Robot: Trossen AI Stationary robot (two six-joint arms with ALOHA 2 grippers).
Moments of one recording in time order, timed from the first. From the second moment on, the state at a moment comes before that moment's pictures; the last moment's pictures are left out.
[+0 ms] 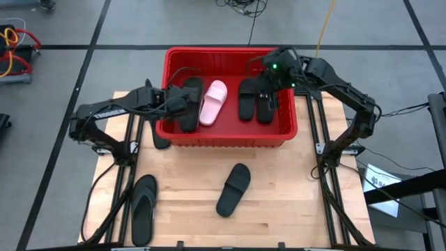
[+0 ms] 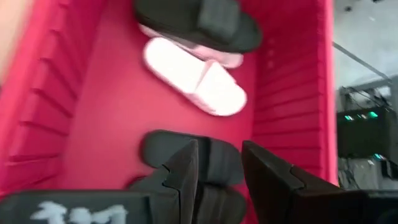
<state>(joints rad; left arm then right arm) 0.18 1.45 1.59 -1.42 -0.56 -0.66 -0.41 1.59 1.96 -1.20 0.07 -0.70</state>
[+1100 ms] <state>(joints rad) -0.25 1.39 1.59 -1.45 -0.66 -0.81 0.23 1.47 1.48 -1.21 0.03 0.02</state>
